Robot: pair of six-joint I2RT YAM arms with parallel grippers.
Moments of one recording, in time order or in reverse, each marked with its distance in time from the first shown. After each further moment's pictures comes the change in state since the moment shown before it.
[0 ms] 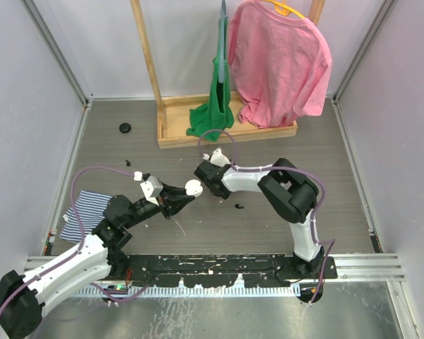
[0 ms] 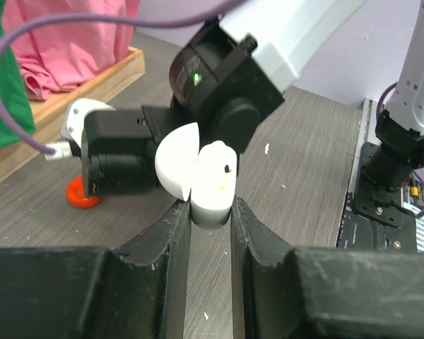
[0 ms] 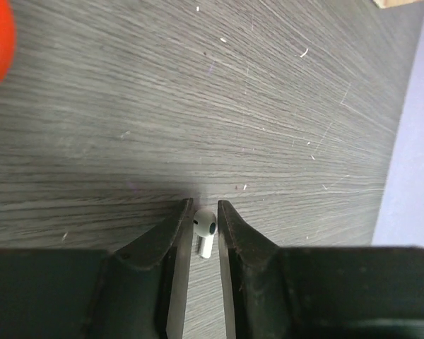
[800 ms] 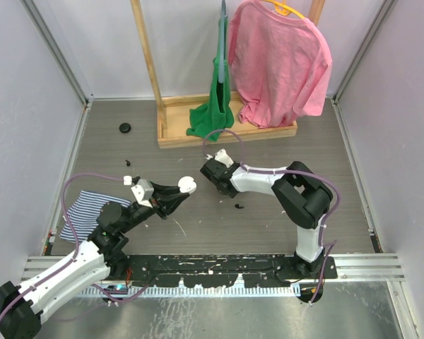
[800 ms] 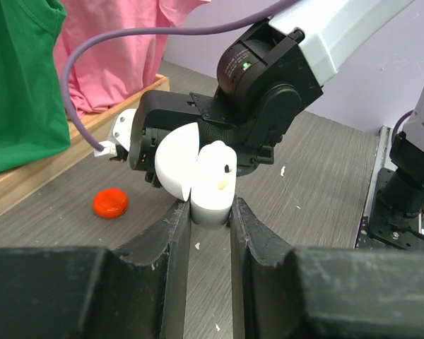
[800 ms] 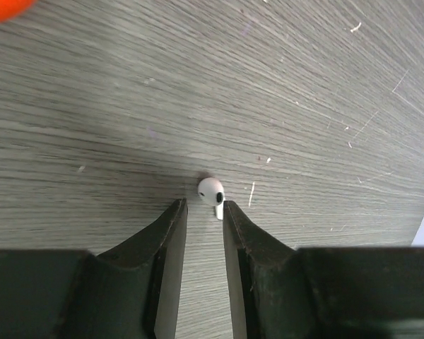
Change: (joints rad) left arm 0.000 -0.135 -0.036 -0.008 -0.097 0.000; right arm 0.002 -0.093 -0.040 -0.042 -0.156 -0.019
